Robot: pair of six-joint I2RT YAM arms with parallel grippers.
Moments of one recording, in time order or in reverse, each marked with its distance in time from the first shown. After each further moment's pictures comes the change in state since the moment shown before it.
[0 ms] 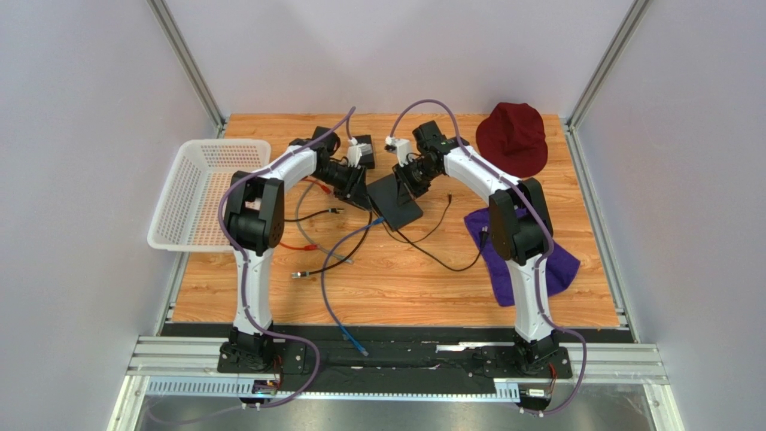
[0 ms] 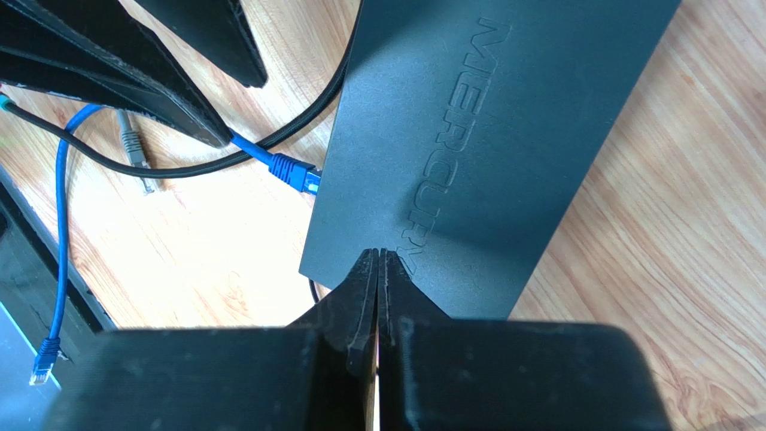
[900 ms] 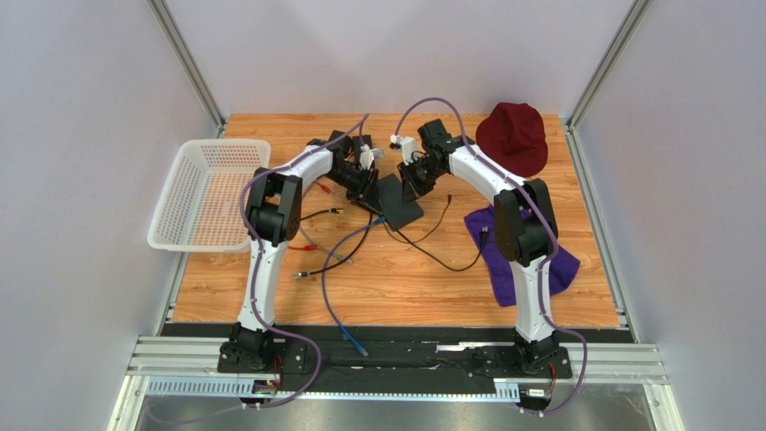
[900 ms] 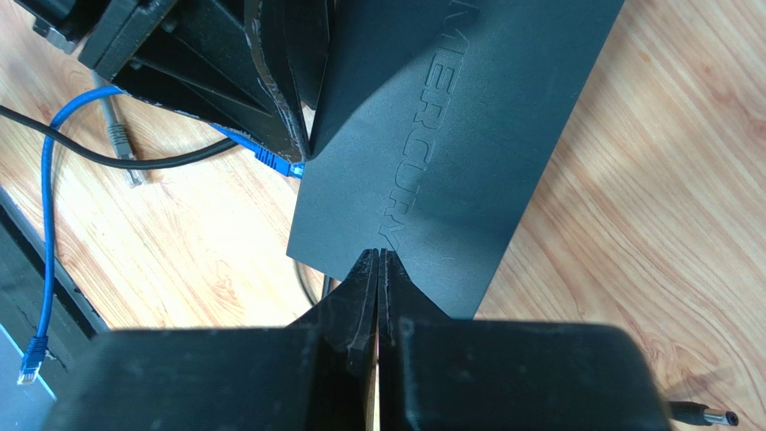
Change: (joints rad) left arm -0.044 0.203 0.203 -0.074 0.037 -0.071; right arm -0.016 -0.030 -0.019 -0.007 0.023 -0.016
